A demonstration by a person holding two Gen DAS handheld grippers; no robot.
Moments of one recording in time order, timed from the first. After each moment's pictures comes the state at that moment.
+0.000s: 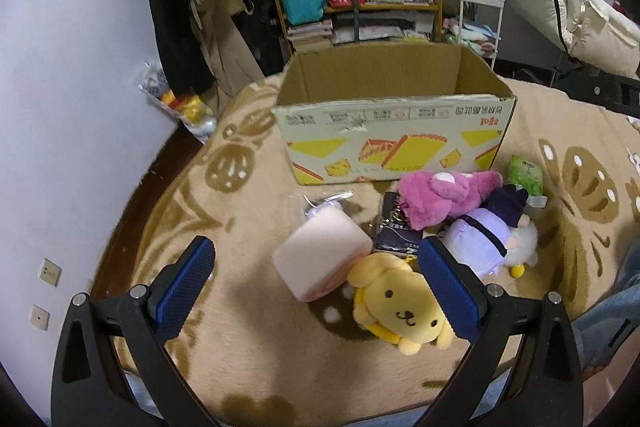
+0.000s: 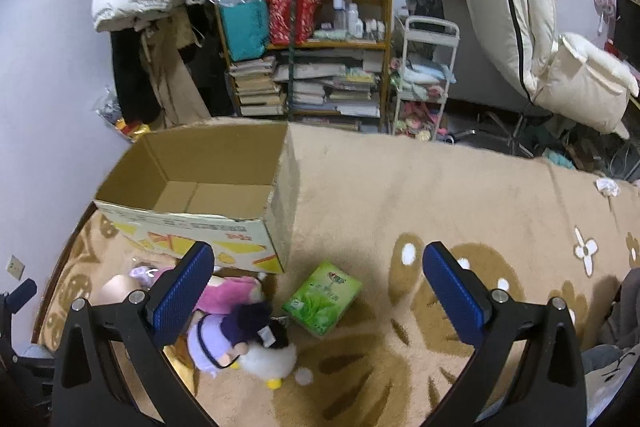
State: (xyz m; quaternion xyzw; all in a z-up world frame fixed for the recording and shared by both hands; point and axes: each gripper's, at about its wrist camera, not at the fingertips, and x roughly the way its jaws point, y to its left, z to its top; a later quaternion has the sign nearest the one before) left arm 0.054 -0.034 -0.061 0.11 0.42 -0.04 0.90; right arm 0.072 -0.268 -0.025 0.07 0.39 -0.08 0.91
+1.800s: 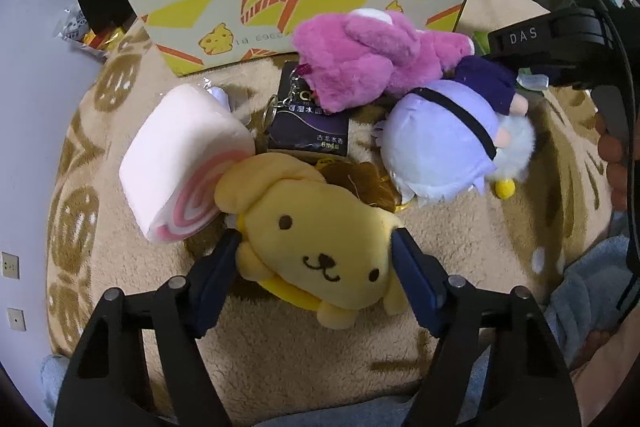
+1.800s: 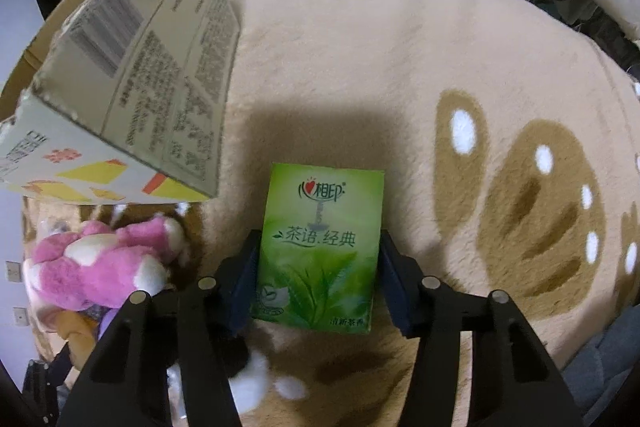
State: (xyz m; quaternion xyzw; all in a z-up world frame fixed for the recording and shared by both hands) left arm 0.066 -0.078 -0.157 0.12 0.56 -0.13 0.81; right arm 0.142 -0.285 -0.162 0.14 0.59 -0.10 0.79
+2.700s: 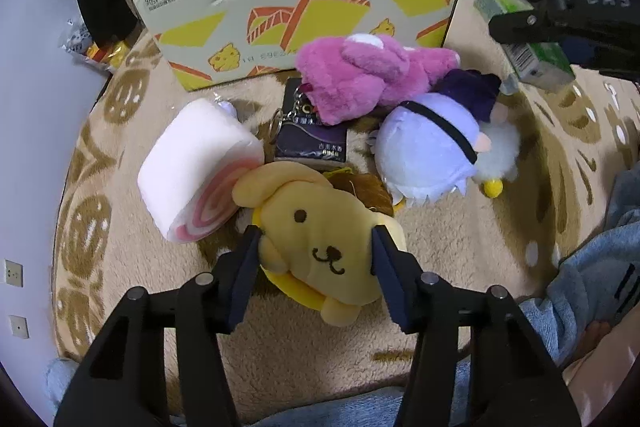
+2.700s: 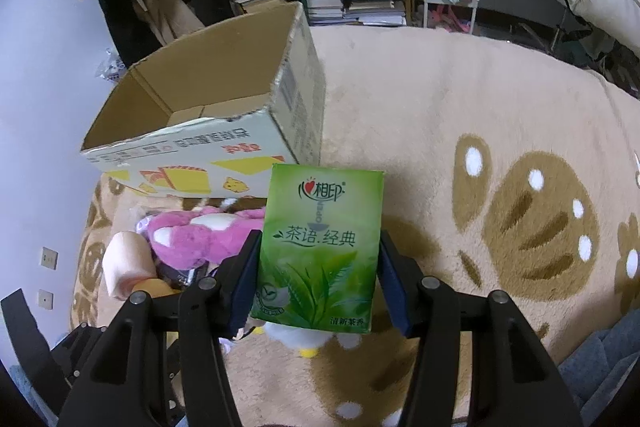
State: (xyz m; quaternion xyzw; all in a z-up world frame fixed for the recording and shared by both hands) left arm 0.057 -0.077 -0.146 0.12 0.54 -0.13 0.82; right arm 0.087 -0.263 -0.091 0.15 0.51 -0.03 0.85
